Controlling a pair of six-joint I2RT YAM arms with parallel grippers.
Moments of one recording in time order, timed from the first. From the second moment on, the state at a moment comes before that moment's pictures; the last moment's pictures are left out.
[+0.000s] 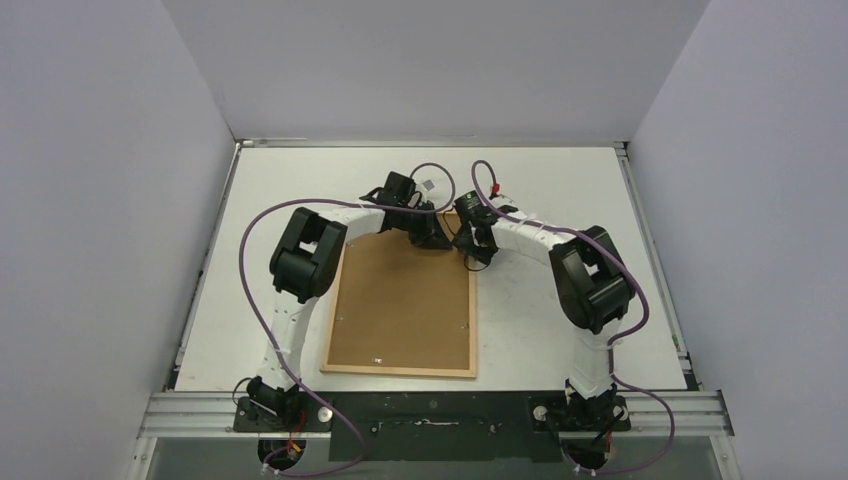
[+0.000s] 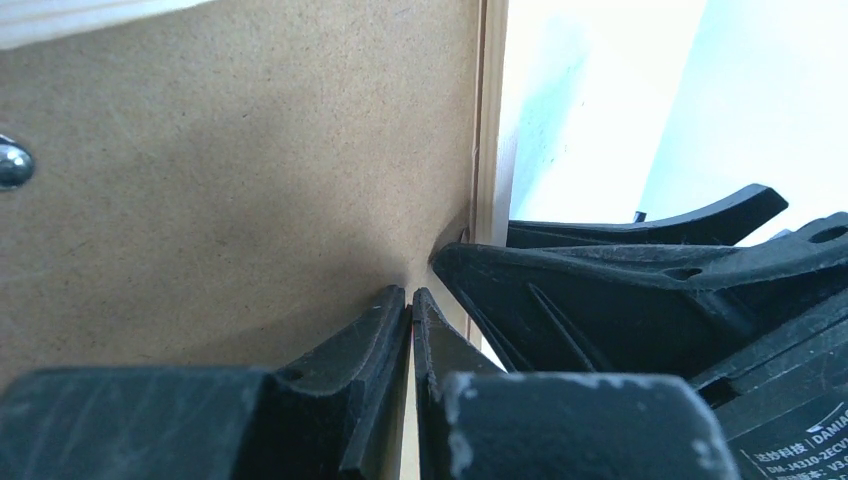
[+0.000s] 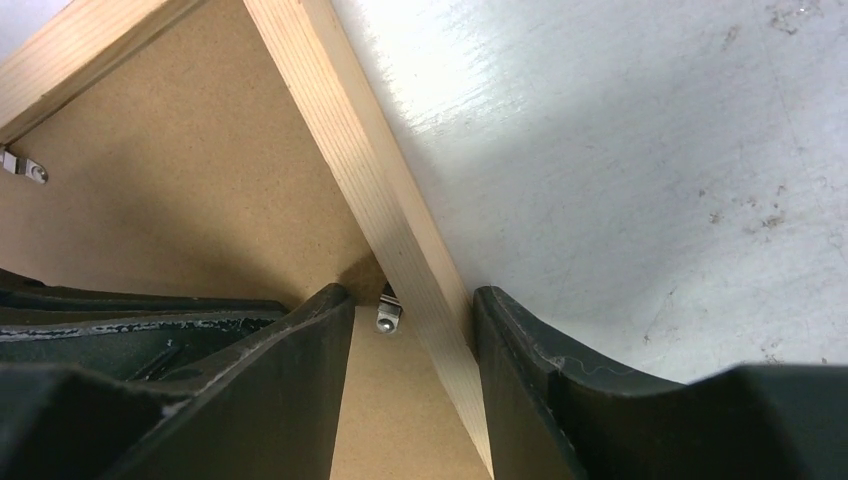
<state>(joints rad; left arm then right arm) -0.49 2.30 1.59 -0.19 0.68 -0.73 0.54 1.94 1.29 -0.49 0.27 1.02</state>
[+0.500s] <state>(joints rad) -0.49 2.30 1.60 -0.23 0.66 -0.78 0.55 1.91 1.25 -0.45 0.30 1.06</state>
